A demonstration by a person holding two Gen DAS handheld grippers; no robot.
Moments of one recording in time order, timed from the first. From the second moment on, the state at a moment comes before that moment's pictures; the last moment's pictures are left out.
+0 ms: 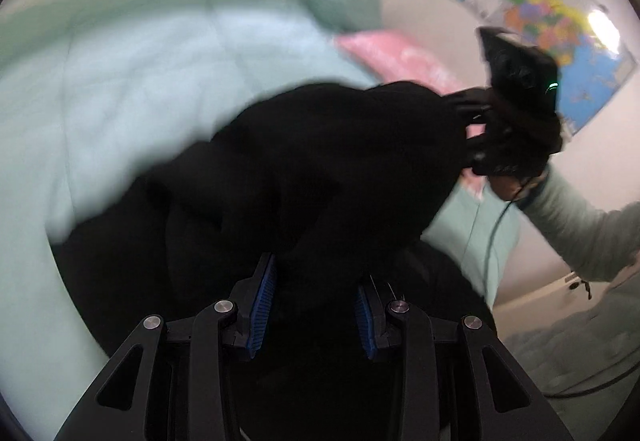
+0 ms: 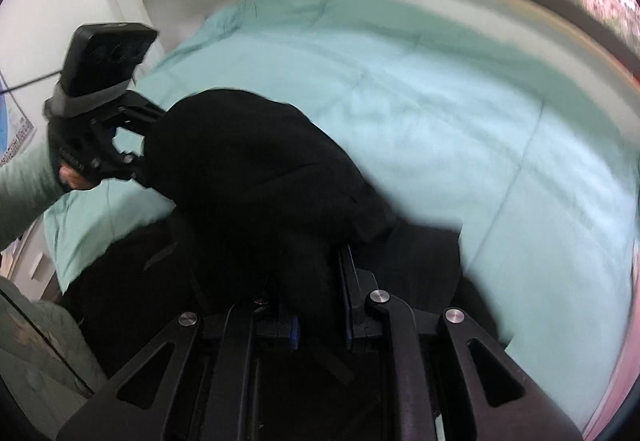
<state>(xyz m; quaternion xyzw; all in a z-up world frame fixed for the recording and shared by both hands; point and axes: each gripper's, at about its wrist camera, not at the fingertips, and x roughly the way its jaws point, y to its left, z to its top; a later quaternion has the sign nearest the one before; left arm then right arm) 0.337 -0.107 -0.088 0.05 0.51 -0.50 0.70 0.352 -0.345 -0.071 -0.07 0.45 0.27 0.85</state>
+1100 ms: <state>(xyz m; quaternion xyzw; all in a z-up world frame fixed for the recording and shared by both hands) 0.334 -0.118 -0.183 -0.01 0.60 -0.30 0.74 0.326 -0.308 -0.223 0.10 0.53 0.09 0.83</state>
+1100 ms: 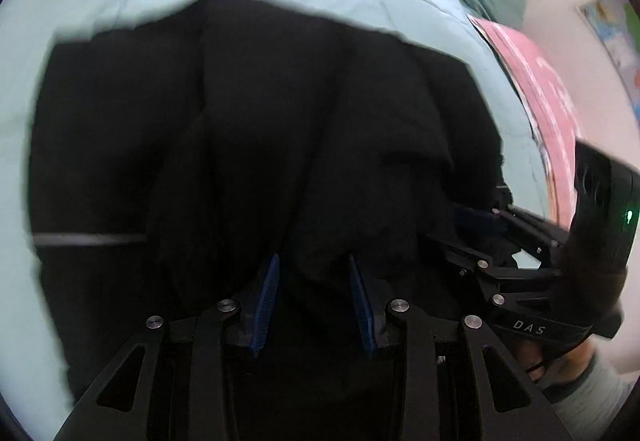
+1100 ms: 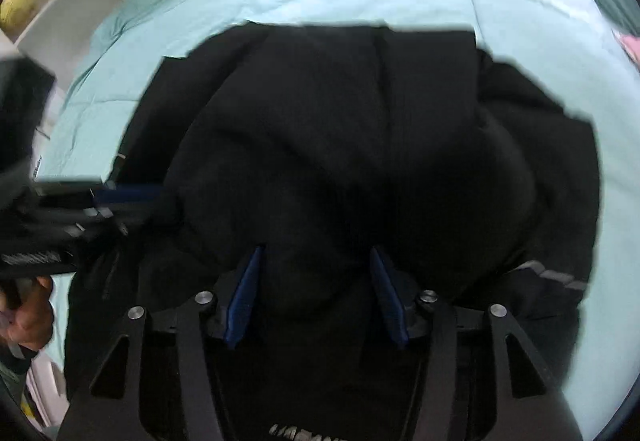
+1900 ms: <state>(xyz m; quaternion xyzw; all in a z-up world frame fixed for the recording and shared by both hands) 0.312 -0.092 -0.201 -0.06 0.60 -0.35 0.71 0.365 -0.379 -0.243 0.21 0.52 0.08 0.83</state>
